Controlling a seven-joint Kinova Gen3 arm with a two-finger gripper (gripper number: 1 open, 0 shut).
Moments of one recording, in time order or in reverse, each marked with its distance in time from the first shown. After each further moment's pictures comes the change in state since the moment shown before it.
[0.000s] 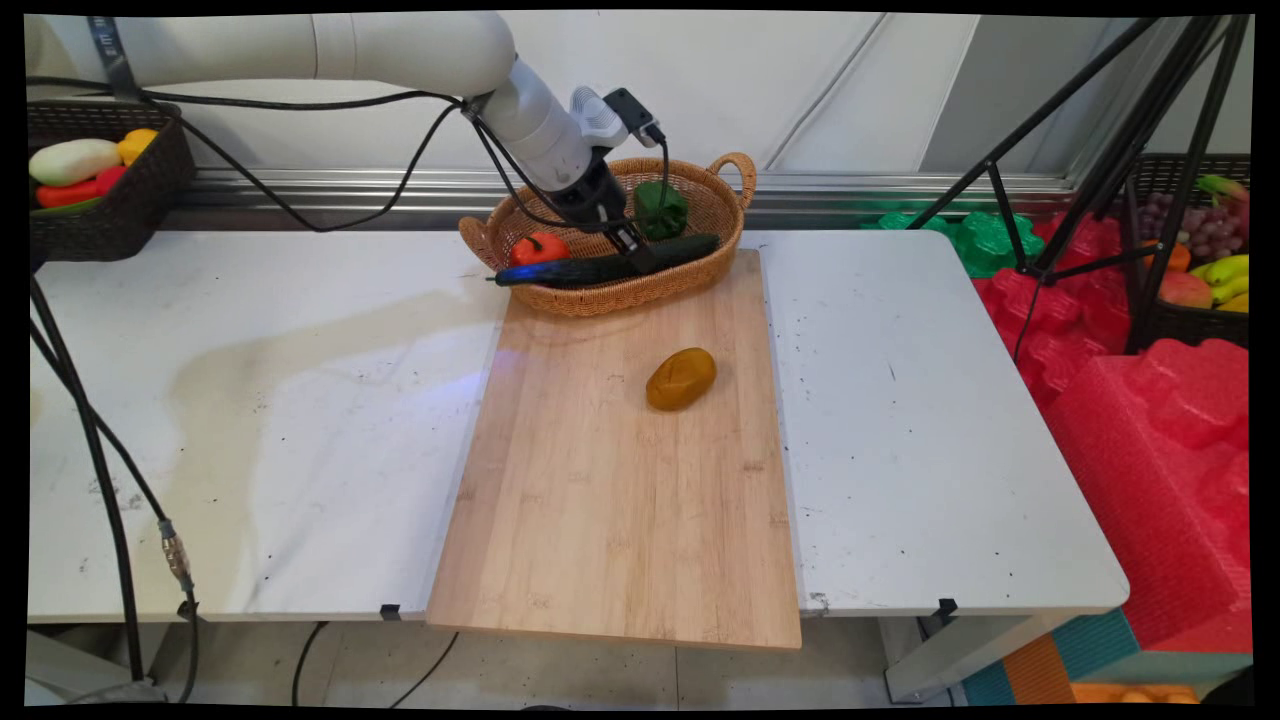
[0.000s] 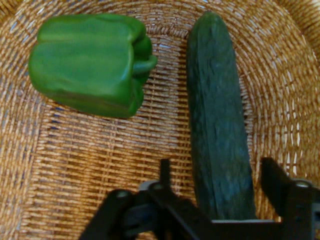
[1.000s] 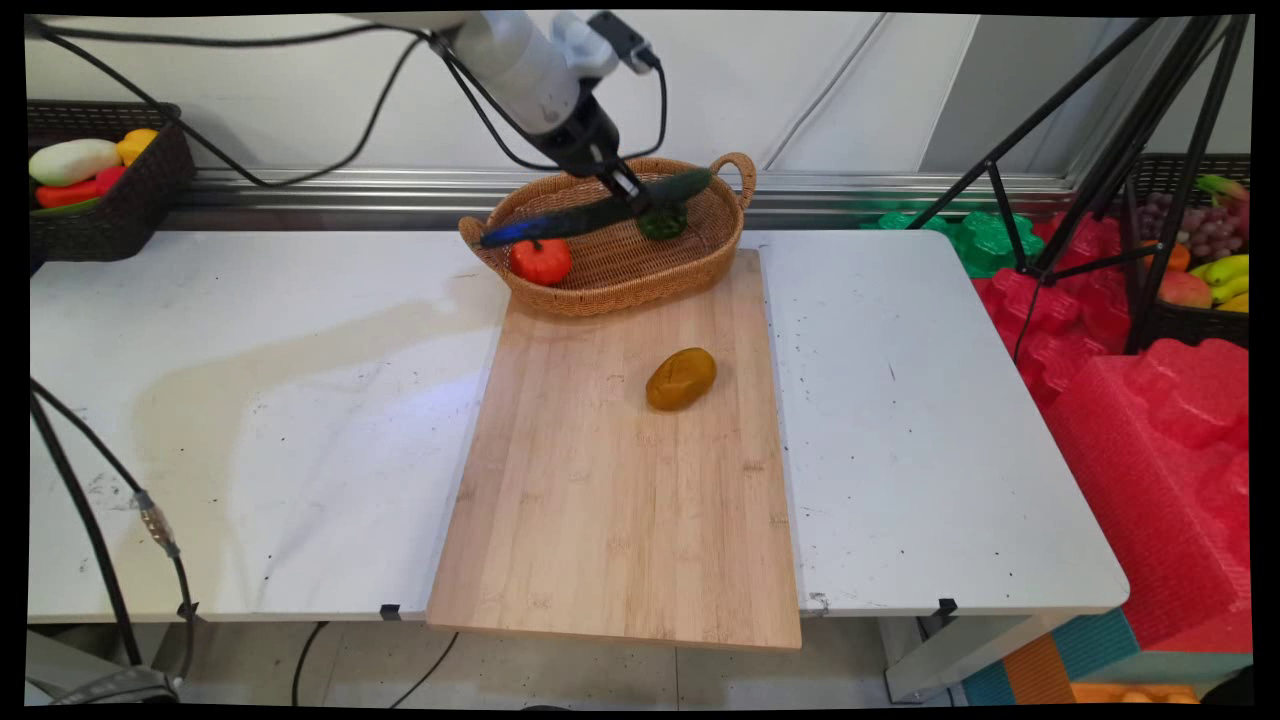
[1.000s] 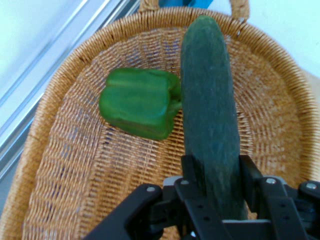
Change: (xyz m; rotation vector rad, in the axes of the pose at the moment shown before) arm 0.024 0.013 -0.080 0.095 0.072 -0.057
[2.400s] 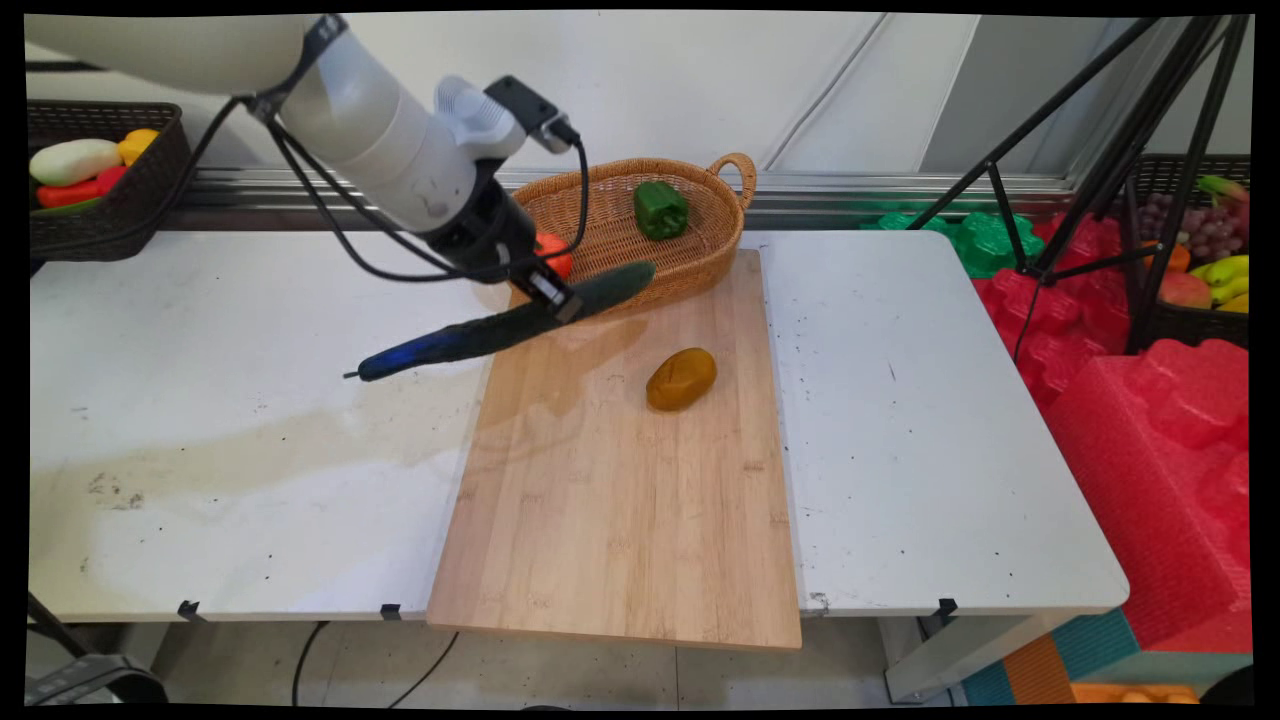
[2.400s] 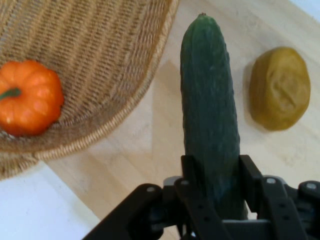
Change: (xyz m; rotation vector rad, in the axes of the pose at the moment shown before) arm -0.107 0.110 -0.114 -0.028 -0.115 -0.115
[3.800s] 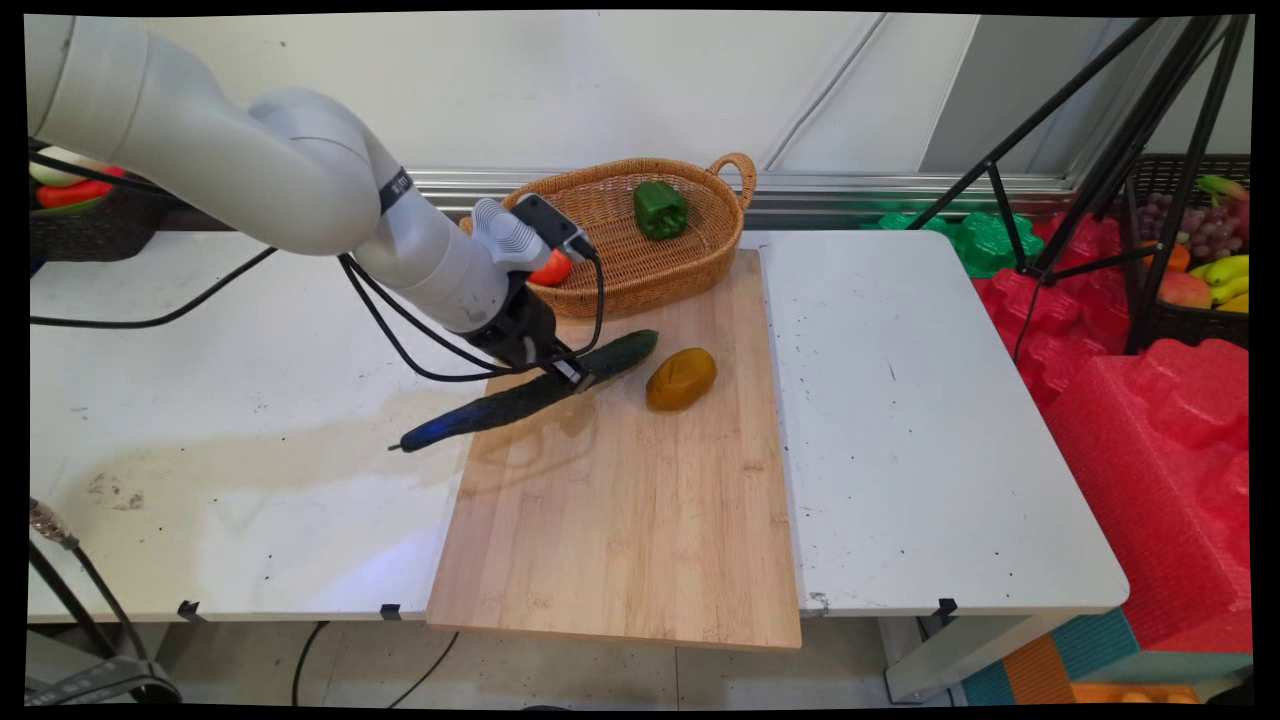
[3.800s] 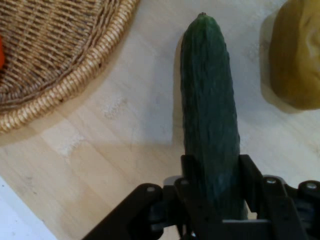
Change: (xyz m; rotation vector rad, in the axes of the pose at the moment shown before) arm -0.043 0.009 0.091 -0.019 -0.015 -0.019
